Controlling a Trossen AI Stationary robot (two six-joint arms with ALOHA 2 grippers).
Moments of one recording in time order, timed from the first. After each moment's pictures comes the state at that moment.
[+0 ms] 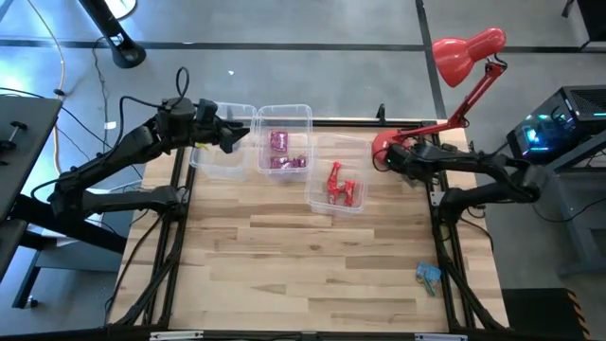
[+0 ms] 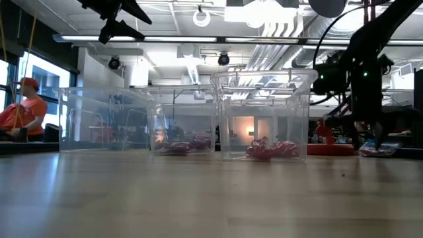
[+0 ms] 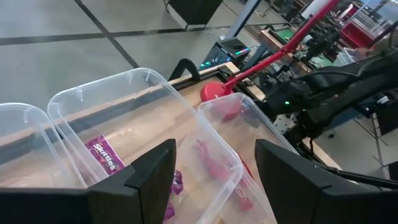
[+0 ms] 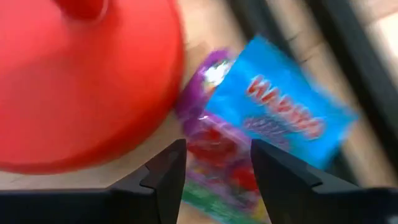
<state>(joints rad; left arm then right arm) 0.57 0.88 0.97 -0.47 0.07 -0.48 -0.62 1.26 0.52 -0.77 0.50 1.33</state>
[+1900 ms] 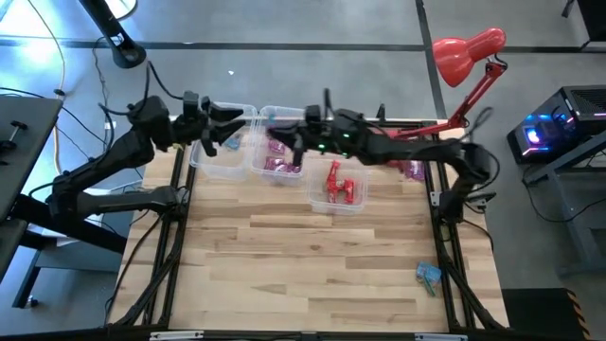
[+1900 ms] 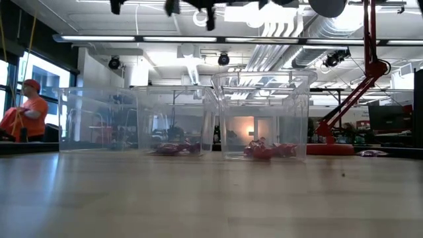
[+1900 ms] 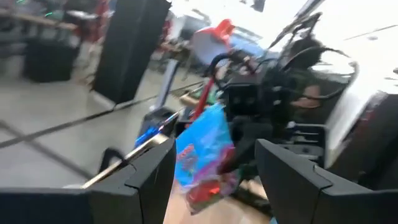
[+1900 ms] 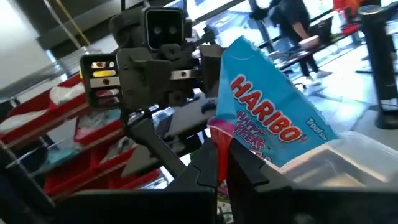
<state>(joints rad) 0.52 0.81 0.97 -0.11 0.22 -0.35 -0.19 1.74 1.46 0.37 -0.05 0.45</state>
